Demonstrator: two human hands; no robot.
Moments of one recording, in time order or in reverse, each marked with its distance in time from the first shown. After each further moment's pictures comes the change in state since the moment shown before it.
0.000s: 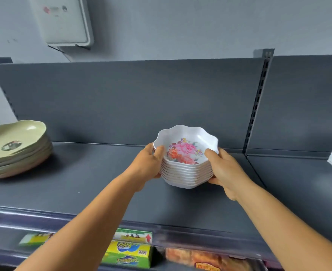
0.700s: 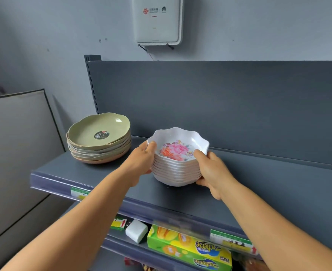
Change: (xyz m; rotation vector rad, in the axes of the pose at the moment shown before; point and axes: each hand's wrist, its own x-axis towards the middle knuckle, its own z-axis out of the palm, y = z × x) left_hand -0.007 -0.071 -0.231 -0.046 0.168 -0.087; right_hand -0.008 -0.020 0.247 0.024 -0.208 0.061
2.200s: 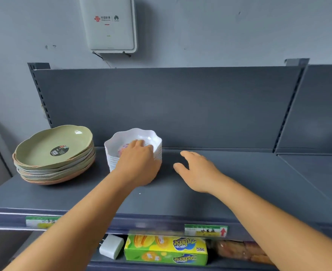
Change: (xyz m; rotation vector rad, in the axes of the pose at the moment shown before) left_hand -0.030 0.044 0.046 1.151 0.001 0.528; right_hand -0.054 -0.022 -0.034 -1.033 0.118 -0.261
